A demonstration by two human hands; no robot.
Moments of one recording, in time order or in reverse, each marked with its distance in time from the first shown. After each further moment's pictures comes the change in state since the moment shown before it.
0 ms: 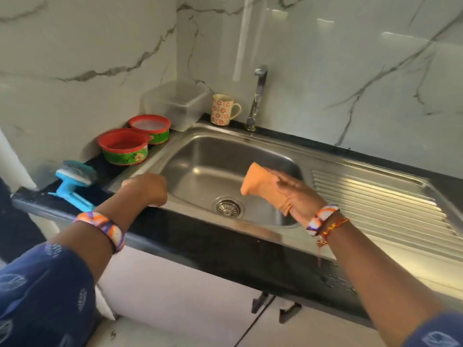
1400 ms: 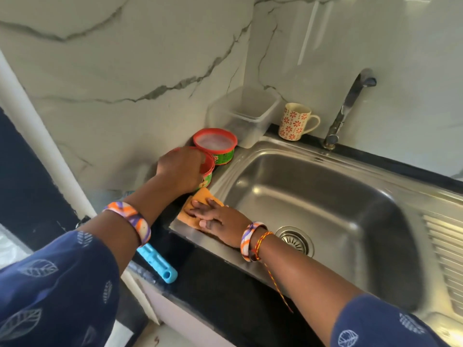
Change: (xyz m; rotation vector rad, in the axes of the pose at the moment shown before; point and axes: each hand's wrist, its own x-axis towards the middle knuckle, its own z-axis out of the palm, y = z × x) left_hand 0.066 -0.074 -0.058 -0.142 0.330 -0.055; right_hand 0.175 0.061 0.196 -0.880 -0.616 -0.104
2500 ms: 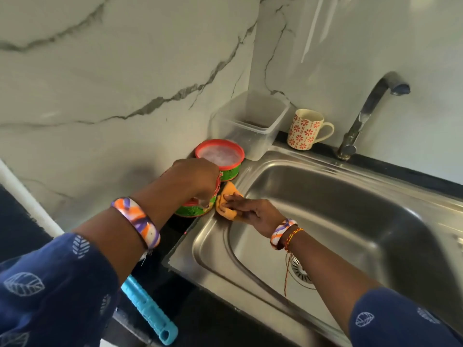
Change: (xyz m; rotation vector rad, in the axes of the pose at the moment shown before) left_hand 0.044 0.017 -0.023 0.247 -0.435 0.110; right_hand 0.045 0.091 -0.040 0.293 0.208 -0.009
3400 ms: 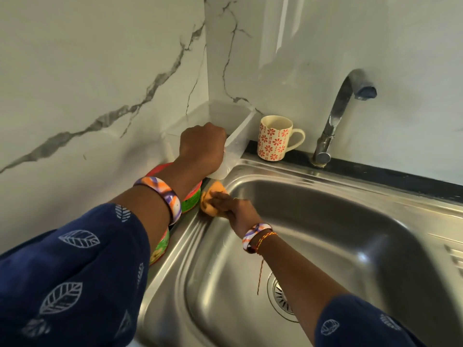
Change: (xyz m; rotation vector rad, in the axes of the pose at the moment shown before) left_hand 0.132 0.066 -0.058 -0.019 0.657 0.019; right_hand 0.047 0.042 -0.052 -0.159 0.273 -0.001
